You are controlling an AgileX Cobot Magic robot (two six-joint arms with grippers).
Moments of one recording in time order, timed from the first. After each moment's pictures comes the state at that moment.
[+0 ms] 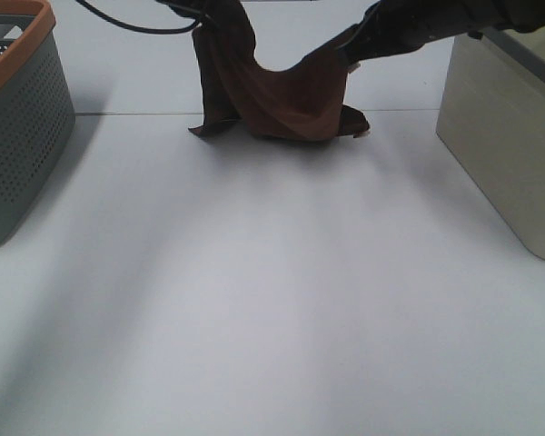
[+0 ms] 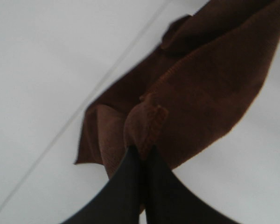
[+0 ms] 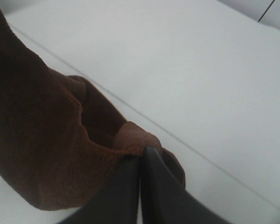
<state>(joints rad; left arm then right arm) -0.38 2.29 -2.32 -0.25 1.03 0.67 0.25 1.91 -1.35 0.97 -0.03 -1.27</state>
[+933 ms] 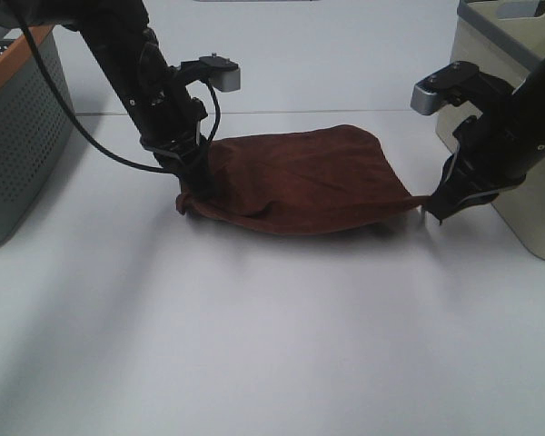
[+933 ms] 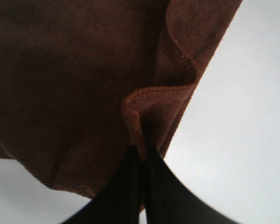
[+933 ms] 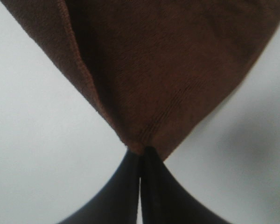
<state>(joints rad) -0.38 2.28 -1.88 -0.41 1.22 0.85 0.12 1.75 -1.04 0.42 0.58 -0.83</state>
